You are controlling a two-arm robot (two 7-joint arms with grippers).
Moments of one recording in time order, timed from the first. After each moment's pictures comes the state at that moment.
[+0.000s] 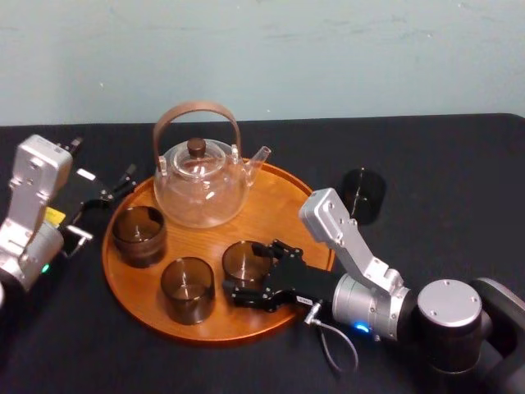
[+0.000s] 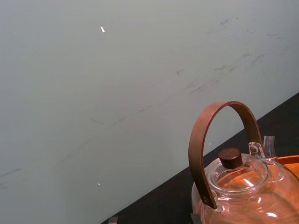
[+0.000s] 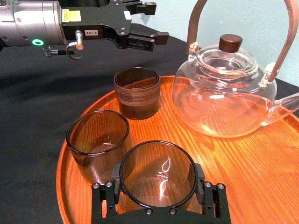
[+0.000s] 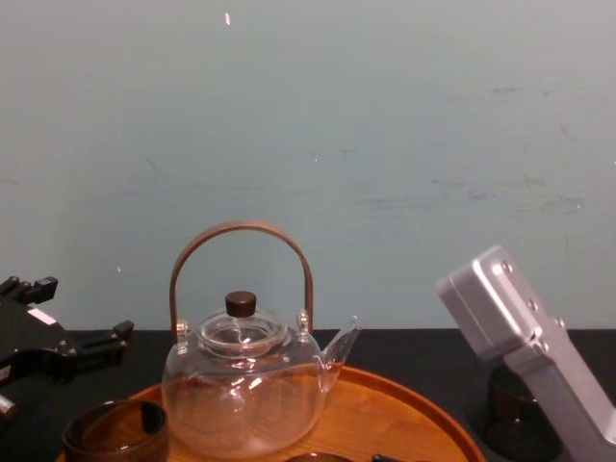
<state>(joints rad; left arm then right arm) -0.20 0.60 0.45 -1.41 -0.25 -0.12 0.03 0.20 0.35 -0.58 -1.44 0.25 0.15 0.49</state>
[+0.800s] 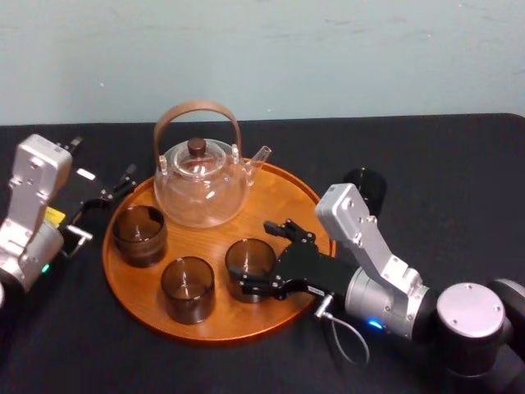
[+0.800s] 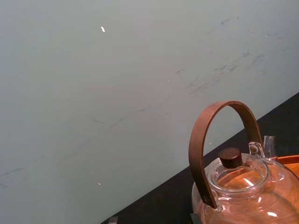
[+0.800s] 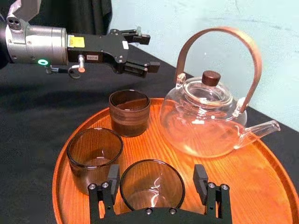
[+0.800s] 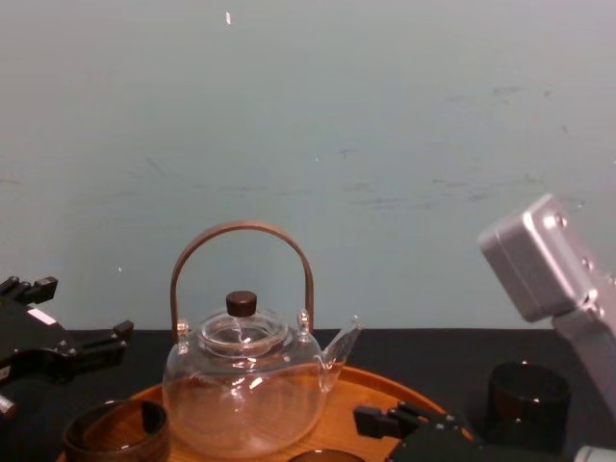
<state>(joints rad) -0.20 0.60 0.45 -1.41 -0.25 -0.12 0.03 0.15 0.38 -0.54 -1.55 0.21 0.09 0.44</state>
